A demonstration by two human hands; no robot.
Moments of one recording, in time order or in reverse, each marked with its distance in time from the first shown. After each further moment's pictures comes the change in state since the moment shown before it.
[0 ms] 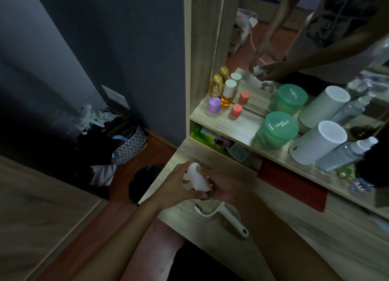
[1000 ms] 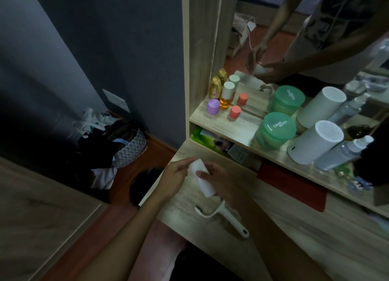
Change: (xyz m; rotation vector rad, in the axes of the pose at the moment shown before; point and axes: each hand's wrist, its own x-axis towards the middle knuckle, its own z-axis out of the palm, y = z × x) left_hand 0.019 0.004 -0.006 -0.199 0.155 0.016; right_hand -0.012 0.008 0.003 -0.605 0.123 -0.496
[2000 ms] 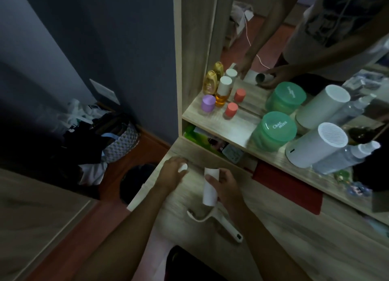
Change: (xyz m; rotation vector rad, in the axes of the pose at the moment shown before) left_hand 0.066 -0.077 0.018 0.587 0.048 0.062; right_hand 0.013 0.046 -0.022 0.214 0.275 0.124
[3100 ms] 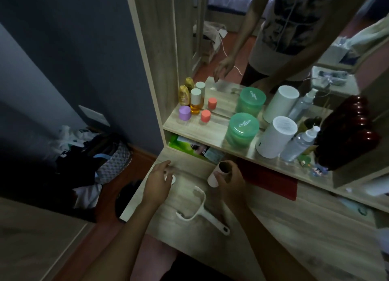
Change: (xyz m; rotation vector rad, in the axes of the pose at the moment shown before) left_hand -0.049 0.058 -0.028 -0.056 0.188 0.028; right_hand -0.015 0.006 -0.055 -0.263 0.405 -0.416
